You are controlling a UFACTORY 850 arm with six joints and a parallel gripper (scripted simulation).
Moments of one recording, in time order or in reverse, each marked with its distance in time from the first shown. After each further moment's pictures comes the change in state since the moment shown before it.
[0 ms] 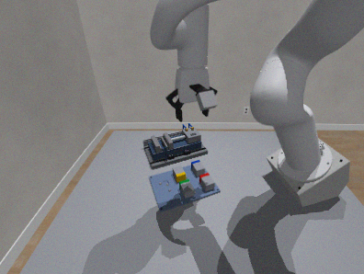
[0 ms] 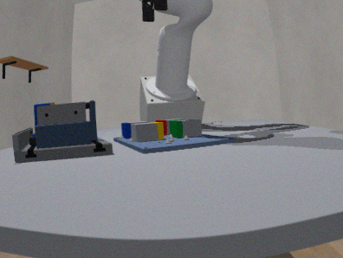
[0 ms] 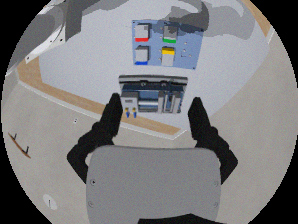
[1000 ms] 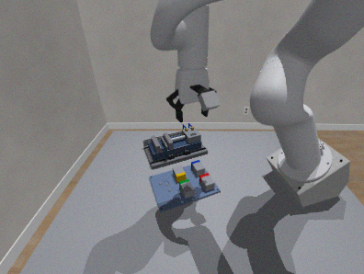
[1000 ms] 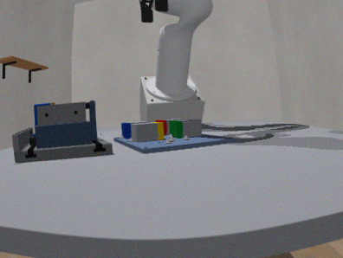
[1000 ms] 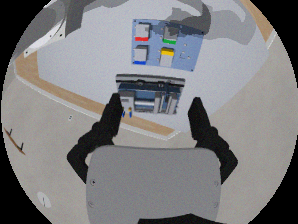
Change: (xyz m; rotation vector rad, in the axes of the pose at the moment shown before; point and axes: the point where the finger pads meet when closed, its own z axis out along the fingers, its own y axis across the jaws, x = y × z) arm -0.001 0.000 0.003 -0.004 0.002 -0.063
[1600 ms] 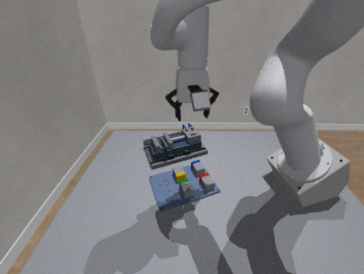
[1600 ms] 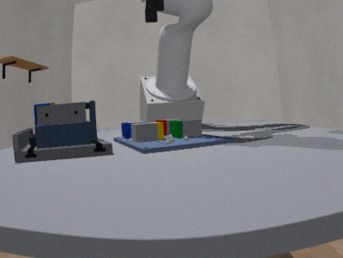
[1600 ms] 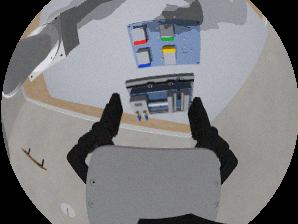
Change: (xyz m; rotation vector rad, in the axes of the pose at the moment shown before) arm 0.000 0.000 0.000 -0.003 0.002 0.245
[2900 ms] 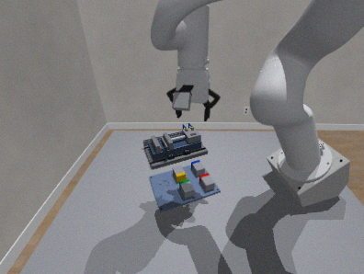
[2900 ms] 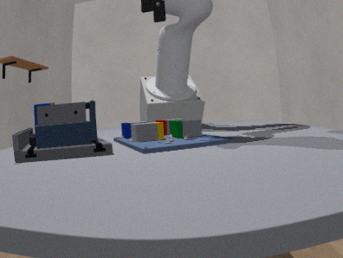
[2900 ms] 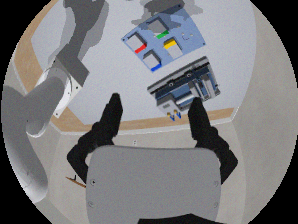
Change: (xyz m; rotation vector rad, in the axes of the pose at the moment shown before) arm 0.000 0.000 0.000 0.001 -0.002 0.489
